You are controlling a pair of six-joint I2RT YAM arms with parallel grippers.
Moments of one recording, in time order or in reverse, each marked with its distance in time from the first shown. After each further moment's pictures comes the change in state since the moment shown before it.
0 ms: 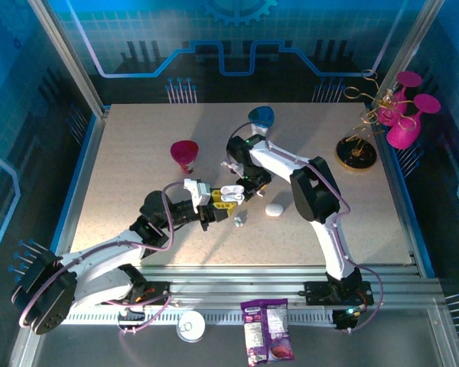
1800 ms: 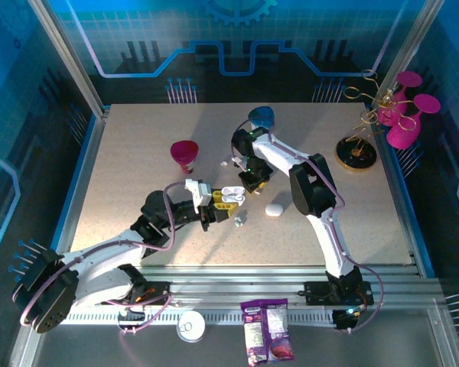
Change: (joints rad) left arm -0.001 0.013 0.000 0.004 0.011 0.002; right arm -0.060 0.096 0.144 -0.066 -0.068 0.018
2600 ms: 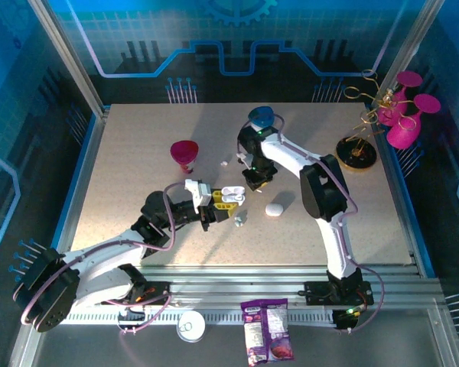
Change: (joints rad) left arm 0.000 0.008 -0.009 0.028 -0.003 0.000; right arm -0.026 -0.154 -0.157 0.097 -0.043 0.047
